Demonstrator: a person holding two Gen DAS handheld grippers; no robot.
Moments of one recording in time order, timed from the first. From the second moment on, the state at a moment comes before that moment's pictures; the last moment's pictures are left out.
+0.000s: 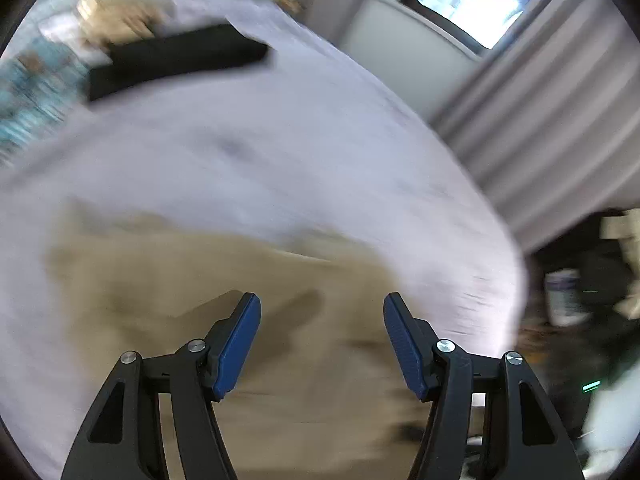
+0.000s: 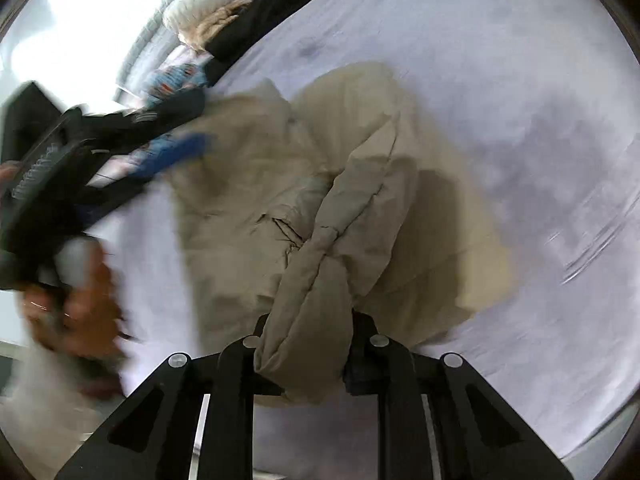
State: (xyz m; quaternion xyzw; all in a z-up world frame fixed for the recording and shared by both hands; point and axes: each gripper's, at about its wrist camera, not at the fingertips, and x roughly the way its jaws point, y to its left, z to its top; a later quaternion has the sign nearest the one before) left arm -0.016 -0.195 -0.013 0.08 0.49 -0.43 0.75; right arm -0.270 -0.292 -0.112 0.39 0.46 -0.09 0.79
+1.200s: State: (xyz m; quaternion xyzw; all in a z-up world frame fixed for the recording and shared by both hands) left arm 0.039 -0.312 -0.144 0.14 0.53 -0.29 0.78; right arm -0.280 -0.416 -0.081 0.36 0.42 -0.09 0.83
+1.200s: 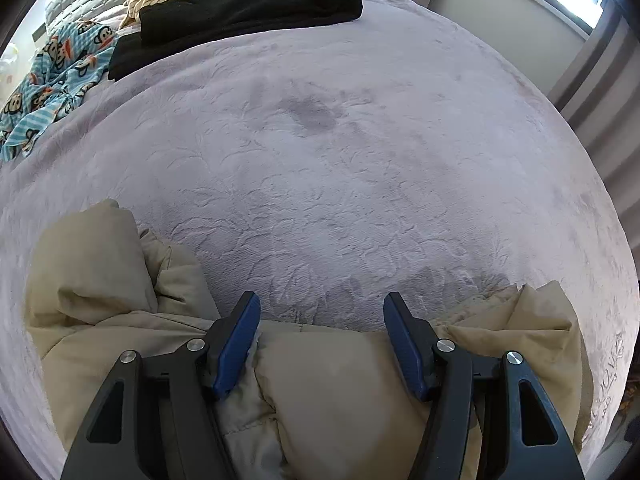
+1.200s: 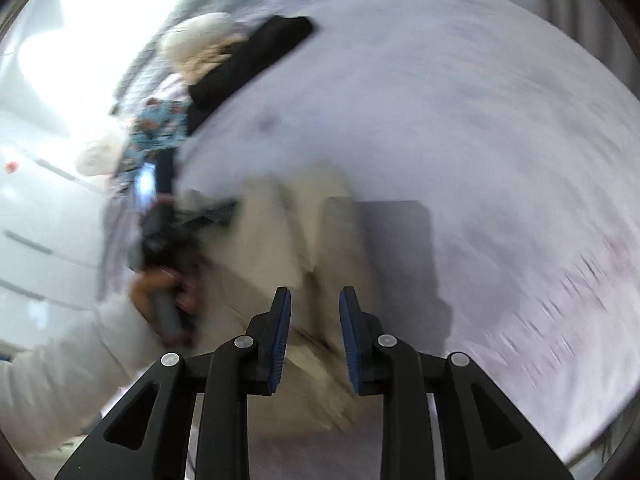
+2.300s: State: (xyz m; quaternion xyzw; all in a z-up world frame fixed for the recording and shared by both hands) left arm -0.078 -0.108 -0.135 0.04 0.62 -0.22 0.75; right arm -0.266 -0.350 -0.149 0.24 0.58 -0.08 0.78
